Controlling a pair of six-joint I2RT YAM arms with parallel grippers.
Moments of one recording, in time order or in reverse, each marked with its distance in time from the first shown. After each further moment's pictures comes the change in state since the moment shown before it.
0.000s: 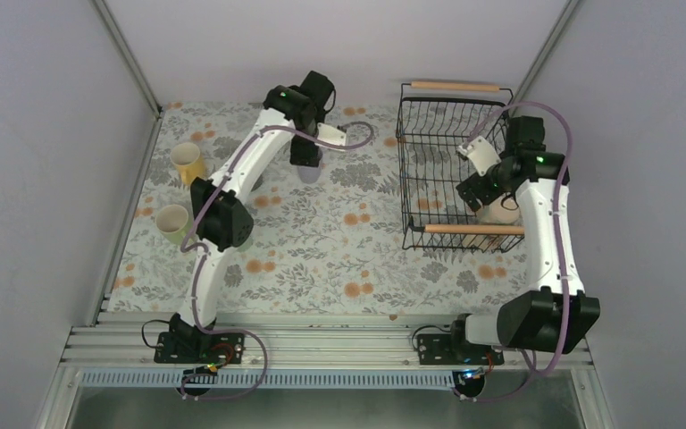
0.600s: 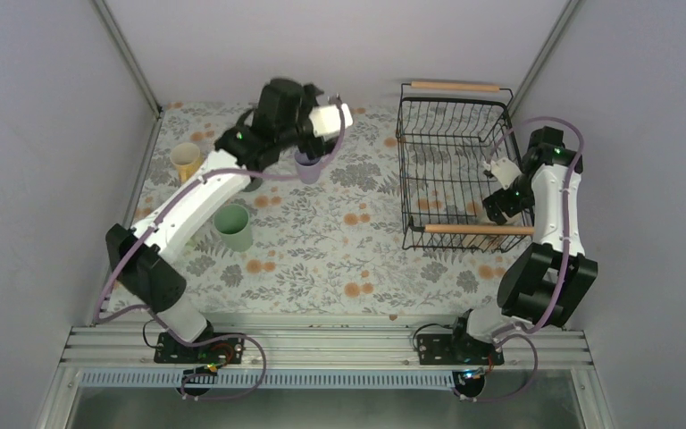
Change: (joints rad) left arm -0.072 -0.646 -0.661 0.780 0.131 -0.399; right arm -0.246 0.174 -0.008 -0.067 0.135 -0.111
